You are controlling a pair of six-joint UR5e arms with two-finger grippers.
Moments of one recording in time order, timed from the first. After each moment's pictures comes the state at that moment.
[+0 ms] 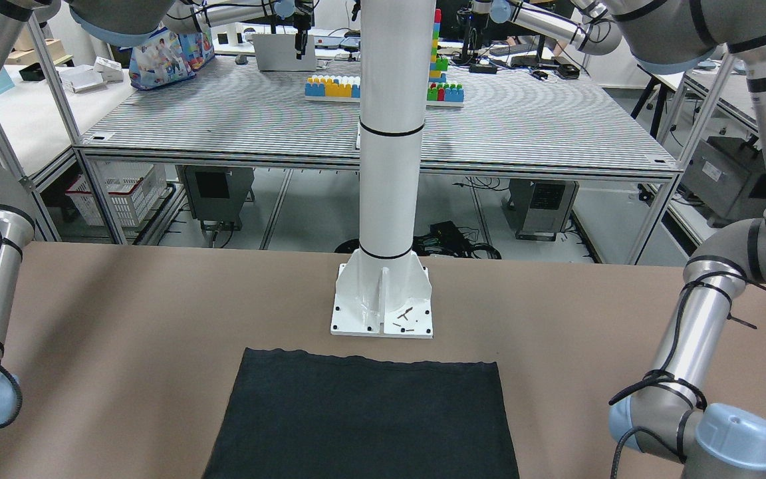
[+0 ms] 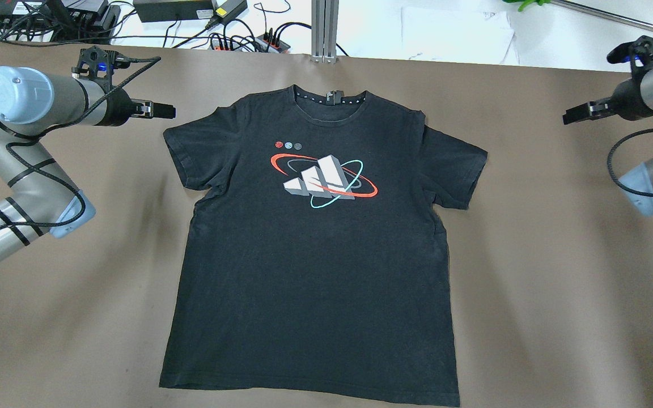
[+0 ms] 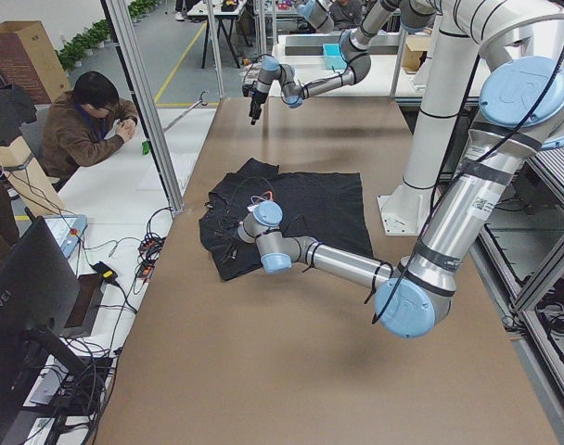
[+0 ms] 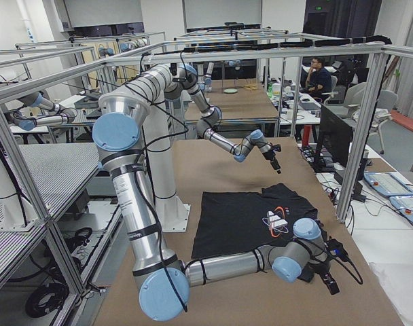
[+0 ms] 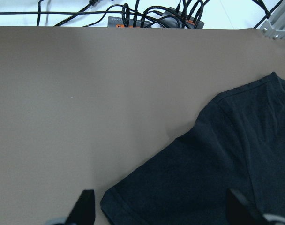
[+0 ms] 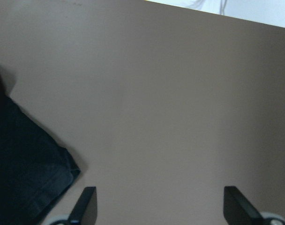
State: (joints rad) left arm -0.96 -2.08 -1.30 -2.50 -1.83 -0.97; right arm 1.22 -1.17 1.35 -0.92 2.10 0.57
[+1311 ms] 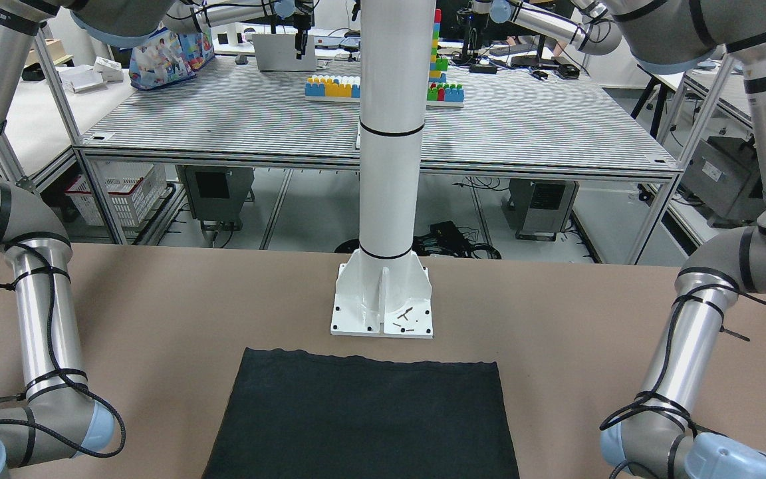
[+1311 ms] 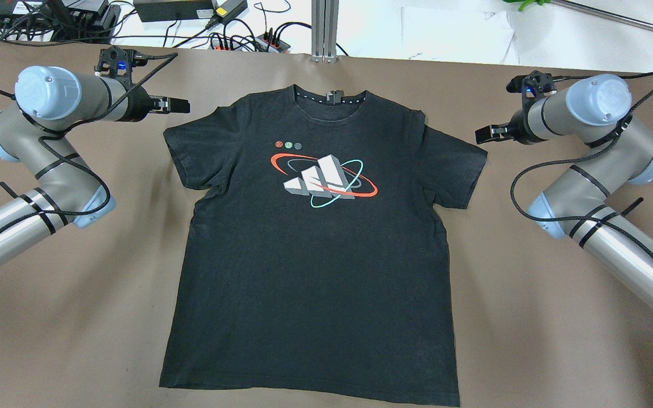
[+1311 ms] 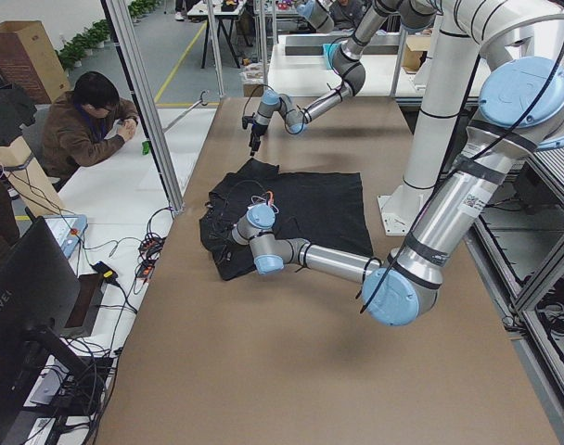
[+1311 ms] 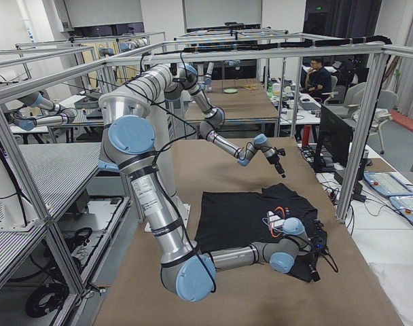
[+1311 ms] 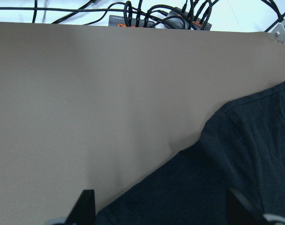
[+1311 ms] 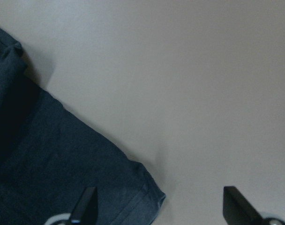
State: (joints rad) left arm -0.95 -2.15 -1.18 -2.54 -1.81 -0.99; right arm 1.00 -1.05 1.18 -0.81 1.93 0.76
